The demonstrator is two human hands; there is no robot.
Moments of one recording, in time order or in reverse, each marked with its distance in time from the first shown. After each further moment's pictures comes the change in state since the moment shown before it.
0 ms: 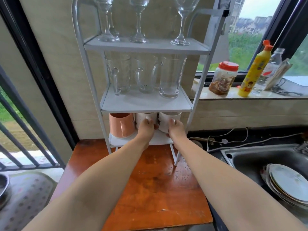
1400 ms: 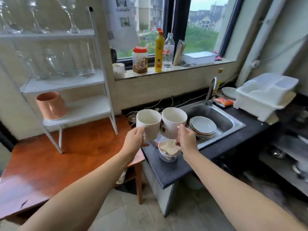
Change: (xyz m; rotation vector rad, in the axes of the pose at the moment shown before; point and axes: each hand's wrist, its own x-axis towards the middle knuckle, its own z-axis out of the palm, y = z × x) left_hand -0.285 -0.044 0.143 0.157 -0.346 0.187; right_hand -0.246 0.124 -0.290 0.224 0.444 0.035
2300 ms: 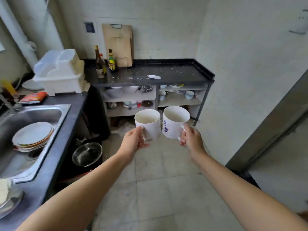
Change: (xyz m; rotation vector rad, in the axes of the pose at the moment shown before) left_hand -0.267 0.016 0.325 -0.118 -1.308 -0.193; right_hand -0.316 0.065 -0.372 0.193 1.182 0.083
